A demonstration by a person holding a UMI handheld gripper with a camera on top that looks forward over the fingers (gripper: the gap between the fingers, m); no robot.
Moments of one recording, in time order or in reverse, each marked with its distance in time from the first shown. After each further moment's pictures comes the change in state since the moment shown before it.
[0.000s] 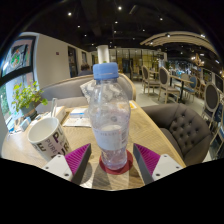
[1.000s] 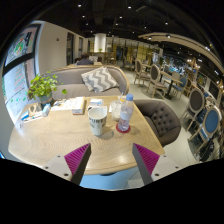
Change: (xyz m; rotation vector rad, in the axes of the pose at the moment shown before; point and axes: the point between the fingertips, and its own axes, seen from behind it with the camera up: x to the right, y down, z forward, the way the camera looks) arm -0.102 -0.009 -0.294 -0.173 0.150 -0.082
